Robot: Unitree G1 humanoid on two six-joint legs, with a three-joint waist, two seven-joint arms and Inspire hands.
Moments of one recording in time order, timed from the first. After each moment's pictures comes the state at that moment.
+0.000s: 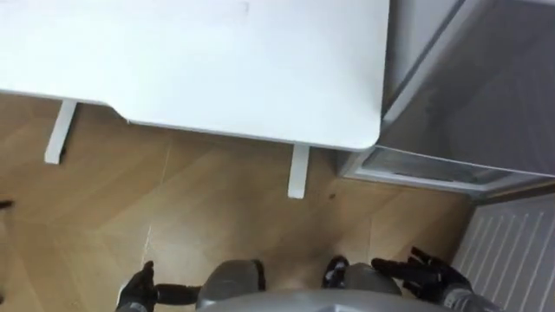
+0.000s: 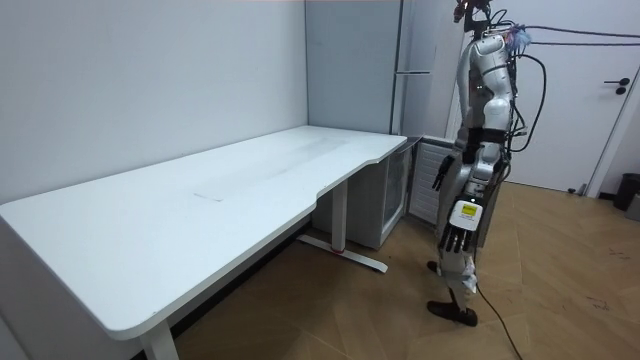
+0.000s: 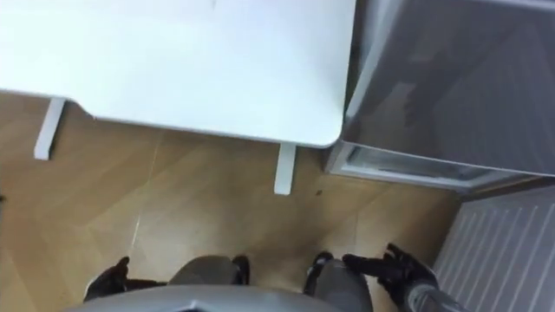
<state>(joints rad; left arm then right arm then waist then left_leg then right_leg) 0.20 0.28 -0.12 1.12 -0.24 -0.09 0.03 0.06 -0.31 0.19 1.31 0.61 -0.09 0.26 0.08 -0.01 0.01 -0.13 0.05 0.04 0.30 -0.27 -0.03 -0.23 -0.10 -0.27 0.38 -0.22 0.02</state>
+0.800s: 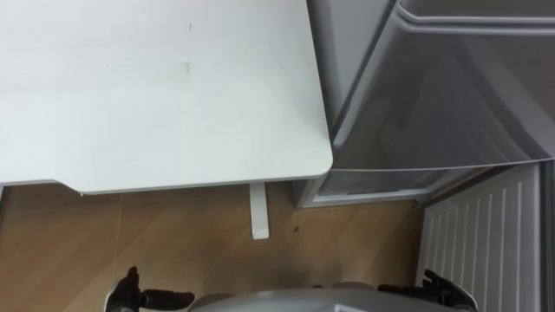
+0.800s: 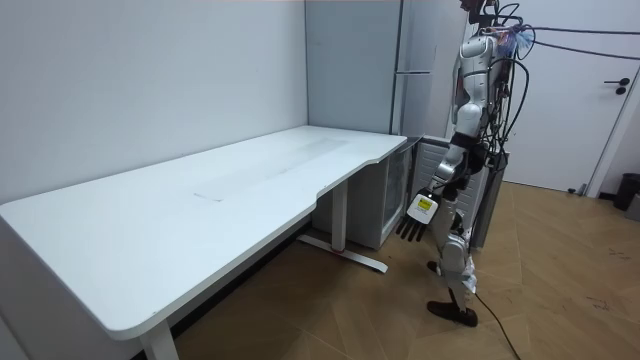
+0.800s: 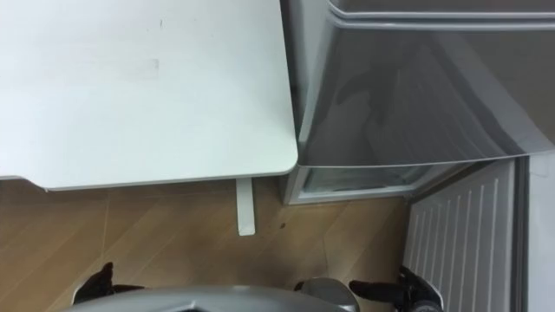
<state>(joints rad) 0.19 0.25 0.09 1.12 -0.03 -0.08 0.06 0.14 -0.26 -0.12 1.20 0.21 -0.09 0.10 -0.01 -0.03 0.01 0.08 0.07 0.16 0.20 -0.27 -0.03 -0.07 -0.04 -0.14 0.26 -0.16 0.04</state>
